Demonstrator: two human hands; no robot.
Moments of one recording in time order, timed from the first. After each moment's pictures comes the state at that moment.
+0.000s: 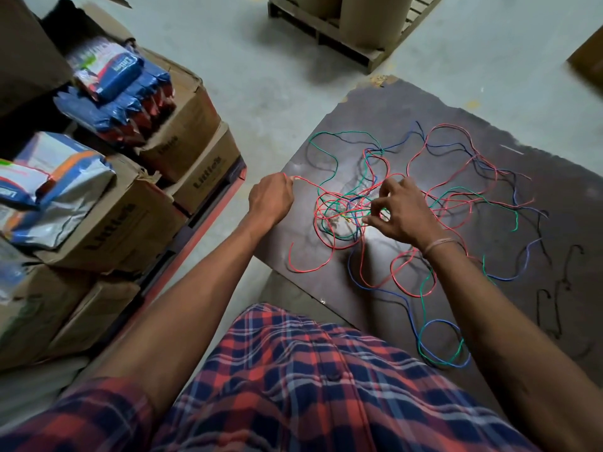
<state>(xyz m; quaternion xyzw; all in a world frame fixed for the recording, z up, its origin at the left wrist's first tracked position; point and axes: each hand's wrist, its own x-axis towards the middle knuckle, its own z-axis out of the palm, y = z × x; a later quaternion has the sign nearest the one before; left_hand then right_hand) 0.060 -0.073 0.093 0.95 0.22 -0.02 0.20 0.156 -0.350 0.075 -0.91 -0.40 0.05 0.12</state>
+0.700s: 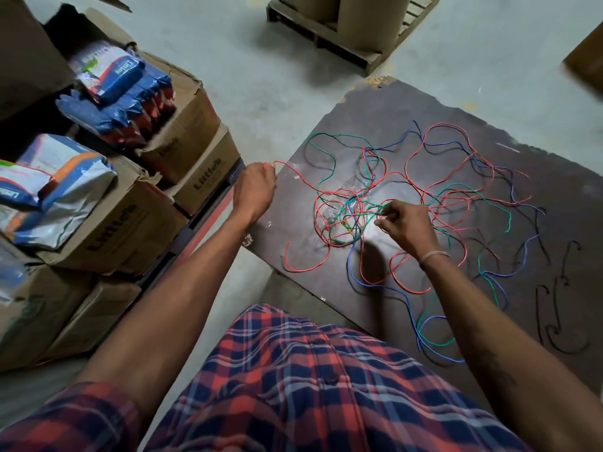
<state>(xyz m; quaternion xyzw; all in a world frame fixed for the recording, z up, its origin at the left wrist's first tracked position) 0.053 -0.044 0.088 0.87 0.31 0.08 0.36 0.133 -0.370 0.042 -0.94 -0.16 0.11 0.29</state>
